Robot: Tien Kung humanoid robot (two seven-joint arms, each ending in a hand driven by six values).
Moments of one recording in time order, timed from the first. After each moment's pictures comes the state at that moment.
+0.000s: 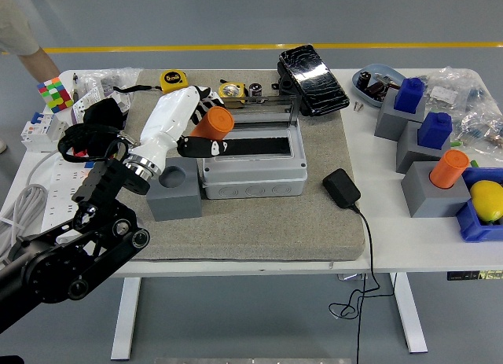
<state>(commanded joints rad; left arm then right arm) -0.58 0.23 -0.71 -1.32 1.91 0.37 0.22 0.03 -0.37 0.46 0.39 -0.11 -0.10 -0.08</state>
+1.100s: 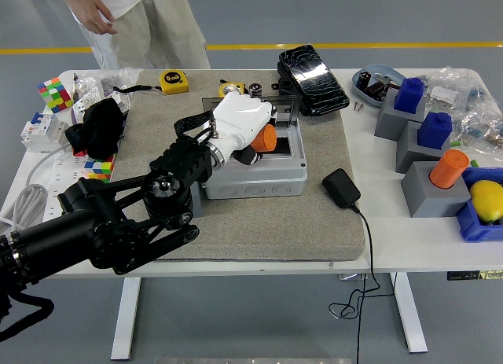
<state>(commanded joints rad) -0.87 0.13 -0.40 -1.15 2.09 0.23 0.42 0.04 -0.38 0.42 0.39 -0.10 -0.10 -0.08</state>
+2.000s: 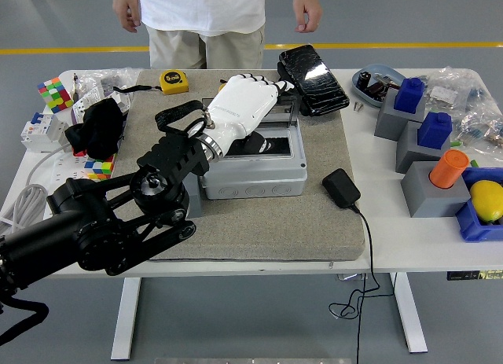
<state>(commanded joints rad) -0.84 0.16 -0.51 -1.27 2.09 0.30 0.36 0.04 -0.37 0.44 0.39 -0.10 -0.10 -0.08</state>
